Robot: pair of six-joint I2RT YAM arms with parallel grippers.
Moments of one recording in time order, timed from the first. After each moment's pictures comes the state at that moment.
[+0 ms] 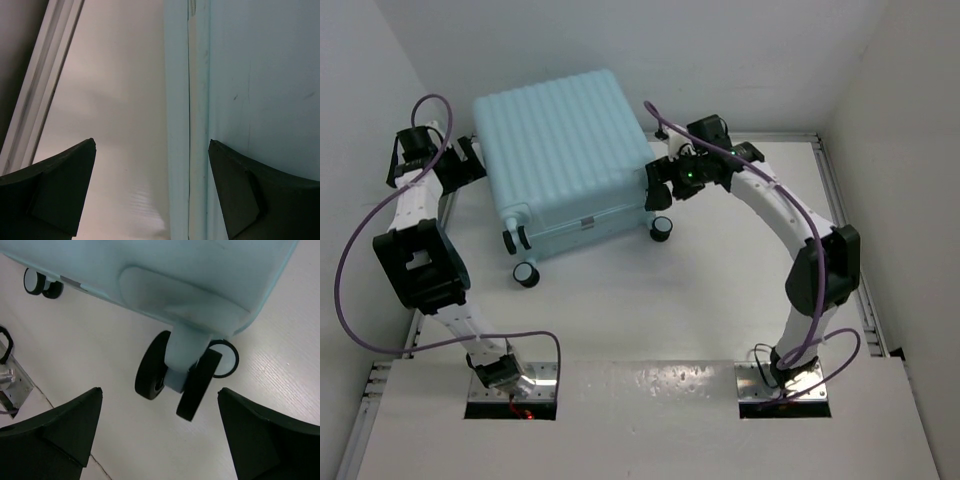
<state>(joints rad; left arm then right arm) 0.41 1.81 1.55 -0.46 0.23 -0.15 0.42 1.78 1.62 -0.71 -0.44 -0.03</state>
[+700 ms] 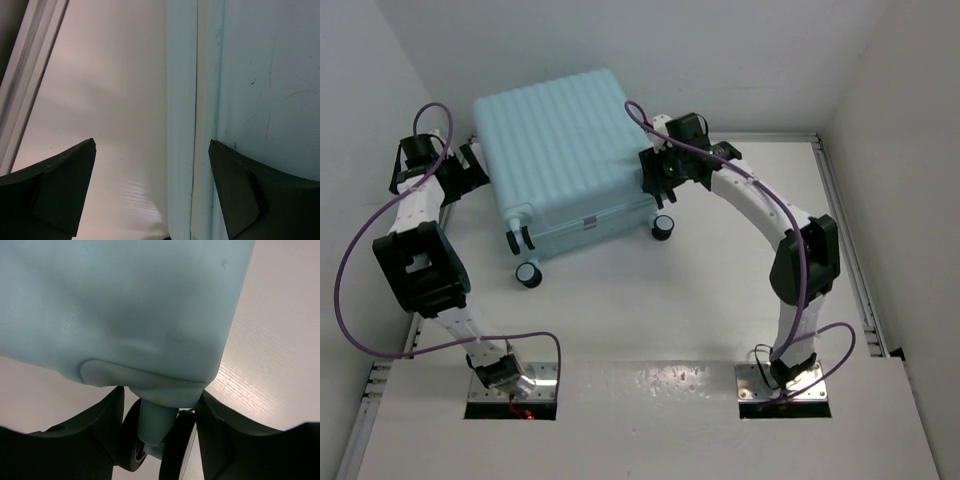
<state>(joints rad) 0.42 1.77 1.46 -0.45 0.24 -0.19 0.51 1.93 1.76 -0.62 -0.14 0.00</state>
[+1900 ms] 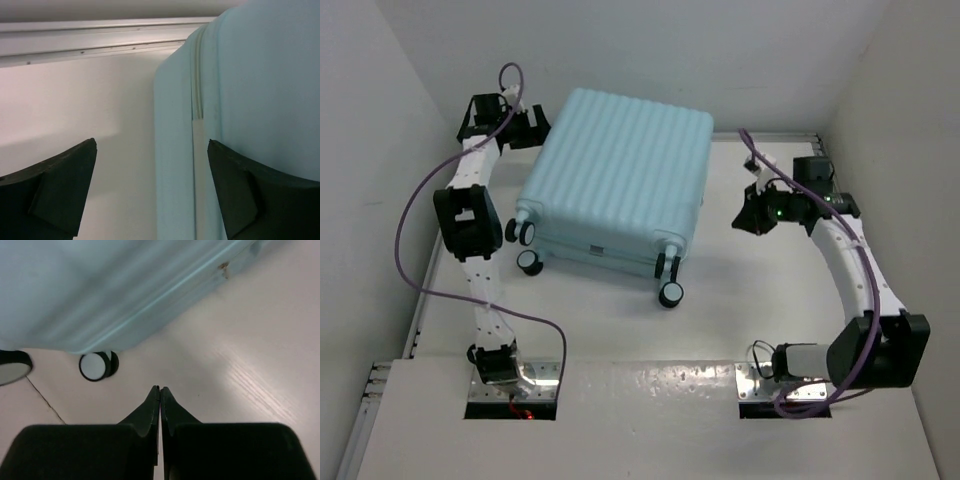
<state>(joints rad) 0.15 2.35 2.18 -0.42 0.58 -0.10 0.00 1.29 1.15 -0.73 -0.67 -0.35</state>
